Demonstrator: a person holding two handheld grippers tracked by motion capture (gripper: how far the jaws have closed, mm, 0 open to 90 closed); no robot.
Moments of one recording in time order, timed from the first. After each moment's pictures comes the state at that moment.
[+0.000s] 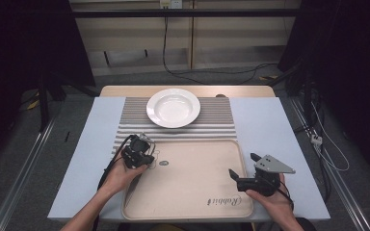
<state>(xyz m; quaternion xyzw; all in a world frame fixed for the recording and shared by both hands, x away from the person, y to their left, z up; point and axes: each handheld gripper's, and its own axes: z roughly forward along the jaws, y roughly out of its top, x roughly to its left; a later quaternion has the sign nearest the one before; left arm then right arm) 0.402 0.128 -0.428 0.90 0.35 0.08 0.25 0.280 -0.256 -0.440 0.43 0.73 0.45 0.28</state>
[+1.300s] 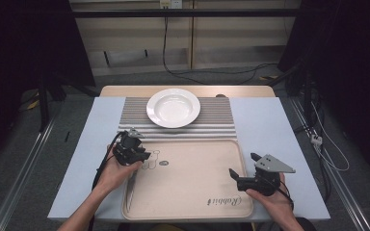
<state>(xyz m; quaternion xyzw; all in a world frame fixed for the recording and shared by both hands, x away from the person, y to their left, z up) 0.402 0.148 -0.413 0.87 0.37 0.12 0.31 0.281 -0.257 -0.440 0.43 0.73 0.45 0.28</state>
